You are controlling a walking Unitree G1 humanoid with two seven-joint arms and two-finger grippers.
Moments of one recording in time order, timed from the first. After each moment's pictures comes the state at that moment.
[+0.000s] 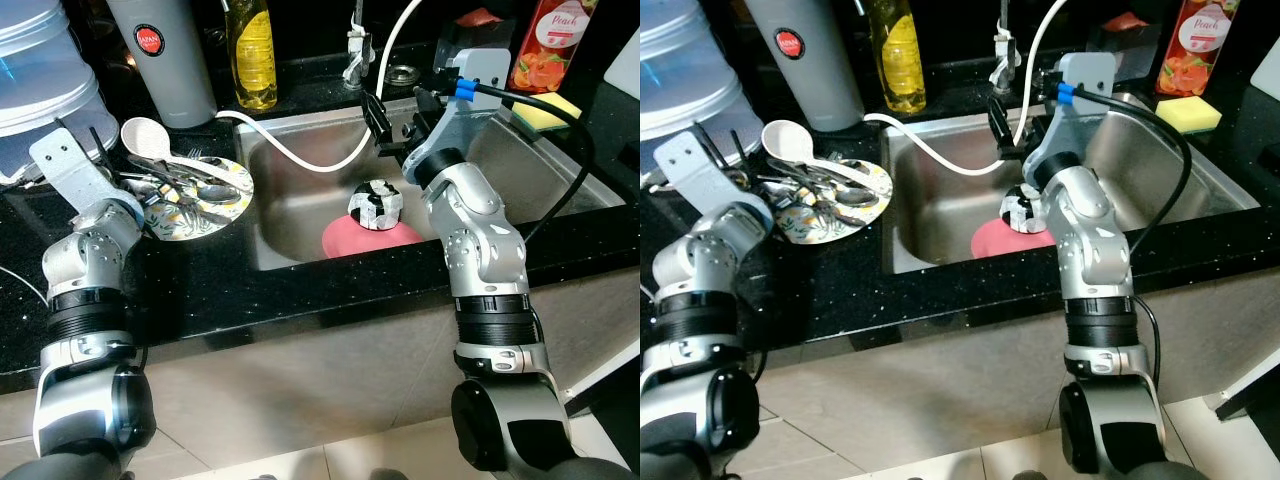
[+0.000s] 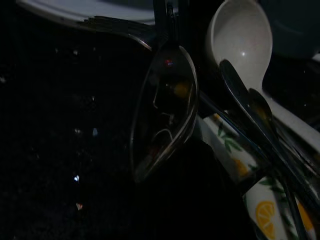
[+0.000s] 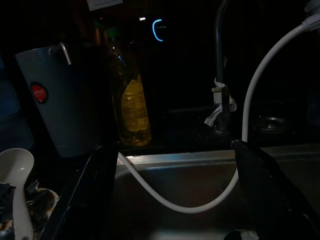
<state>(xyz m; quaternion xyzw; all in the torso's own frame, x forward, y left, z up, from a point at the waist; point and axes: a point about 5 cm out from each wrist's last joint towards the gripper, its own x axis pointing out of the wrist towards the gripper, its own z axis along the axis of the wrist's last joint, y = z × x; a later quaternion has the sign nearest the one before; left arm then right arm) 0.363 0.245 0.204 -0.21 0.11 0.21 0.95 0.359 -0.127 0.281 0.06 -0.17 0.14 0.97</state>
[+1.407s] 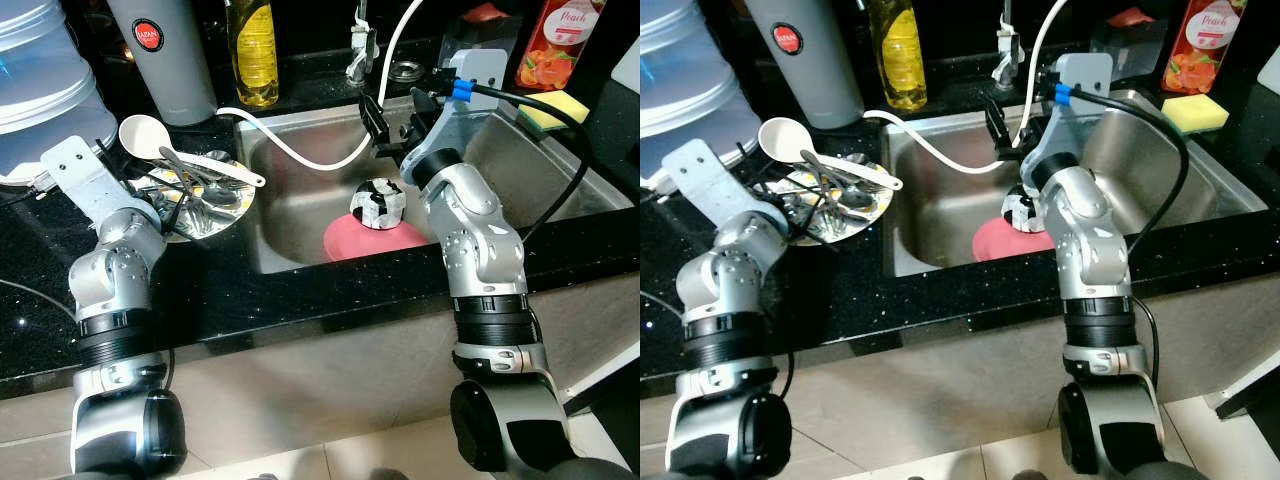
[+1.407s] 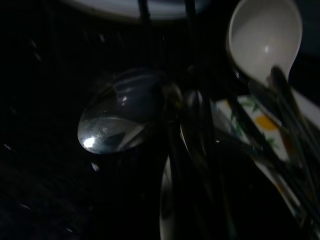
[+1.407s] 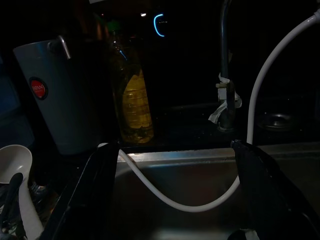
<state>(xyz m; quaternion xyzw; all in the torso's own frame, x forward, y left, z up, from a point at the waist) 0.344 0.224 0.205 -0.21 0.10 0.27 0.94 0.359 -0.126 0.281 0.06 -0.16 0.14 0.97</state>
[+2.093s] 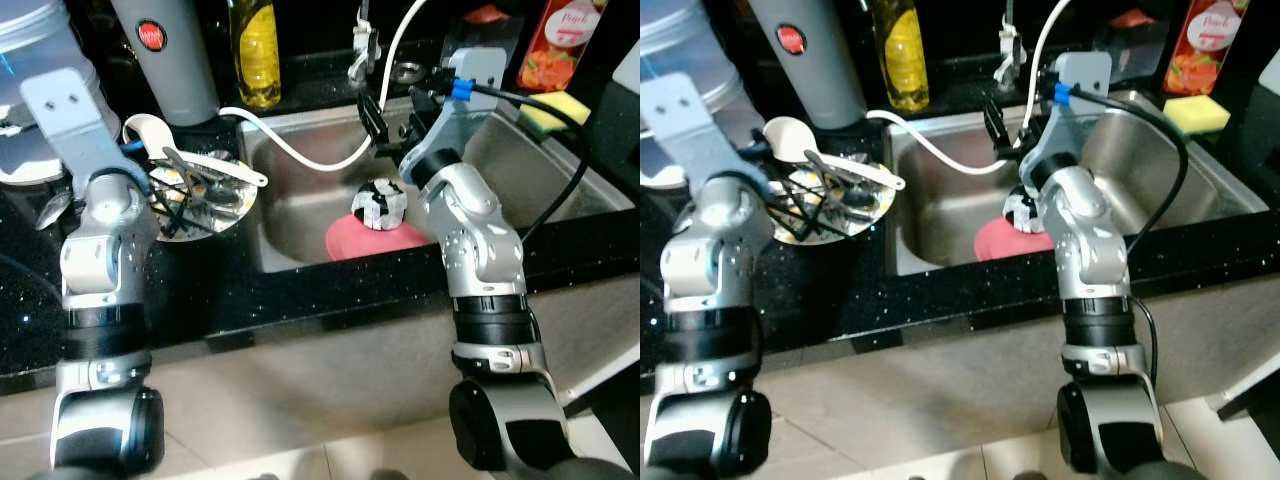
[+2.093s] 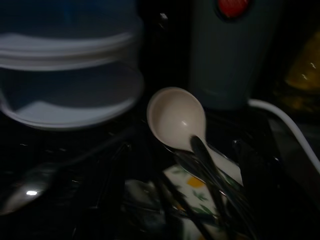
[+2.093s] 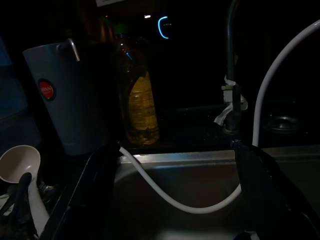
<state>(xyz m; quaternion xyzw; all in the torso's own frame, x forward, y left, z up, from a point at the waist) 0.355 0.210 0.255 -0.09 0.01 0.17 0.98 0.359 -0.123 0.281 0.06 -0.17 0.15 0.97</state>
